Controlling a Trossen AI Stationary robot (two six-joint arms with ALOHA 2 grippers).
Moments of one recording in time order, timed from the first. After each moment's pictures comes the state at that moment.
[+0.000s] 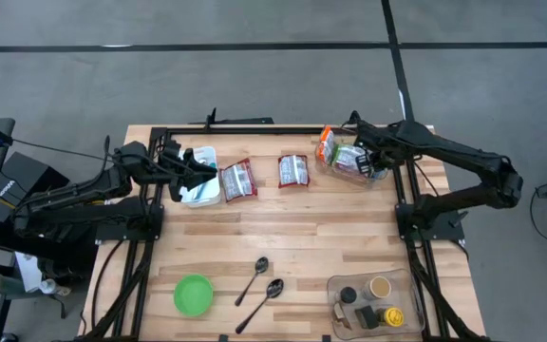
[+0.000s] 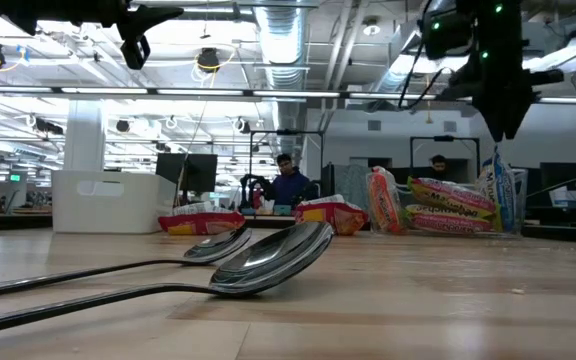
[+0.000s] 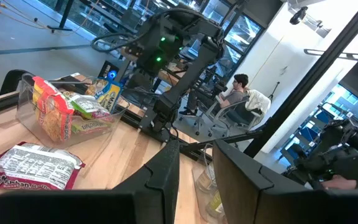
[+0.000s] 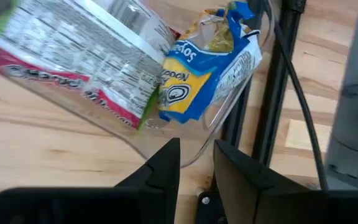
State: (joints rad) left arm 0.37 0.58 0.51 0.10 0.34 -0.54; right arm -0.52 1.24 1.11 -1.42 0.36 0.83
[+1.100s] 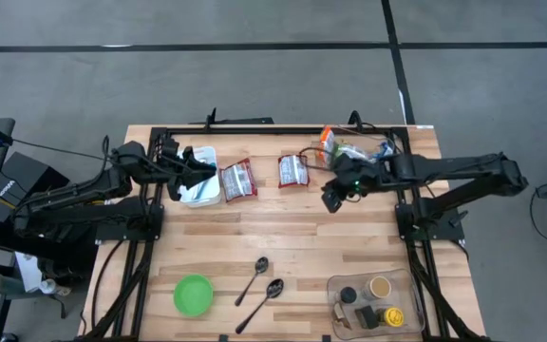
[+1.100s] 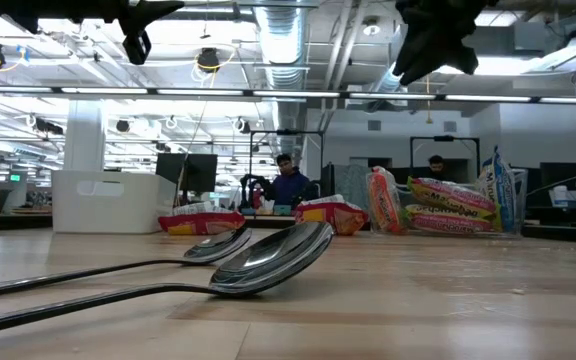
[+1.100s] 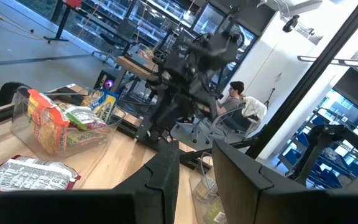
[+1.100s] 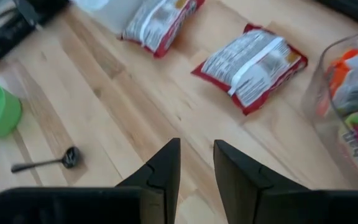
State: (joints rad) left arm 0.37 0.58 0.51 0.14 0.33 -0.54; right arm 0.01 1.21 1.11 -0.78 0.26 0.70
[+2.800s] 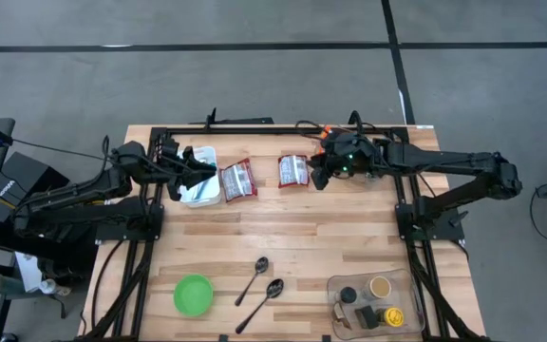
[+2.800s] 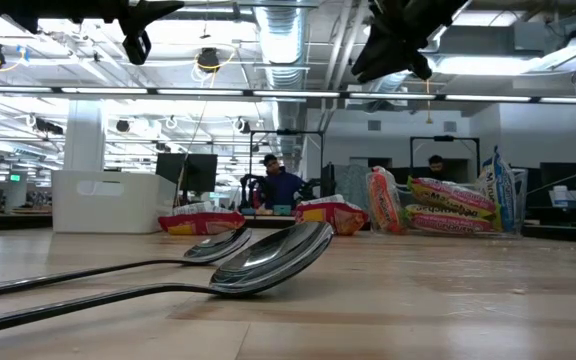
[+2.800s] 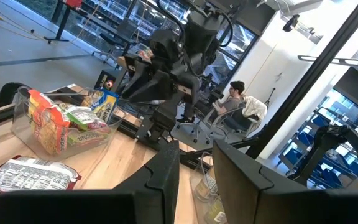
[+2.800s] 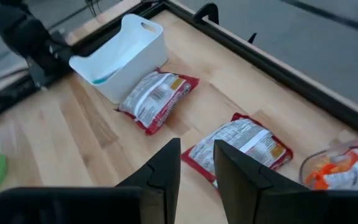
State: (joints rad) left arm 0.37 0.58 0.51 0.14 0.33 -0.54; right arm -0.17 1.26 1.11 -0.48 0.24 0.44
